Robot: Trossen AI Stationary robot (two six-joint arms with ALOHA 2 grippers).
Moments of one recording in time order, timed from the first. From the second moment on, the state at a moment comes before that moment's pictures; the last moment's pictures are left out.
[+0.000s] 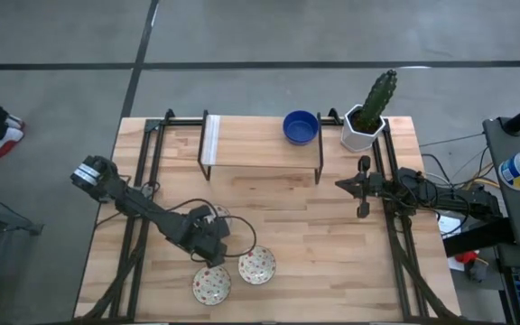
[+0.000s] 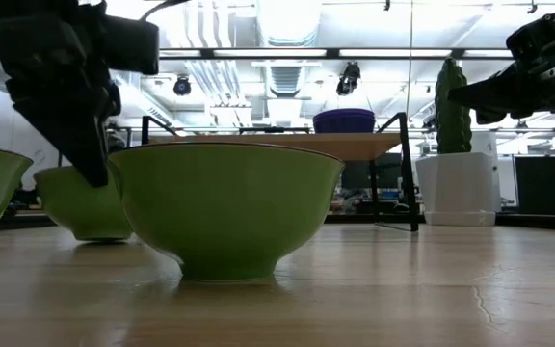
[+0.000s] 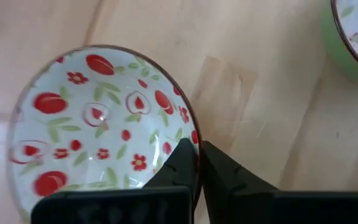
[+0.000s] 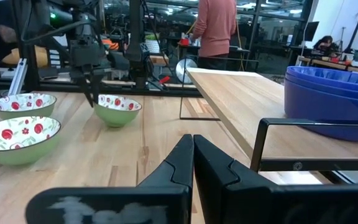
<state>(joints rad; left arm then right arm) -0.51 1.57 1.01 -0.73 -0.32 -0.83 -0.12 0.03 0.01 0.01 0.00 -0.06</state>
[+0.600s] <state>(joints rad) -0.50 1.57 1.14 -0.90 -0.39 -0.76 -0.12 0.03 0.01 0.01 0.00 -0.05</state>
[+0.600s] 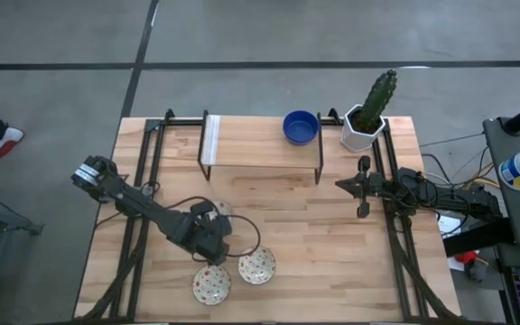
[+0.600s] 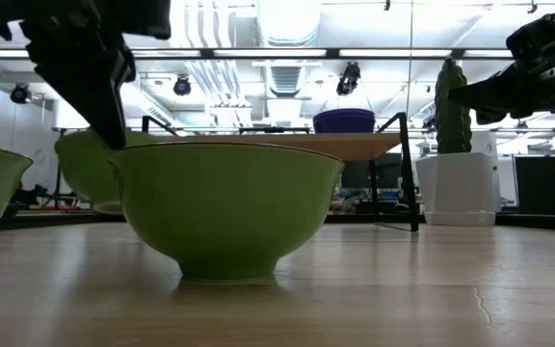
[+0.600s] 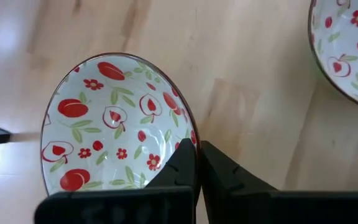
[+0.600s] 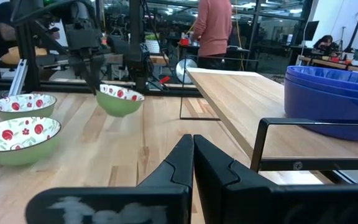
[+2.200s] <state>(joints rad) 0.12 1.57 1.60 -1.05 -0.44 0.03 -0.12 0.03 0.01 0.01 0.00 -0.05</state>
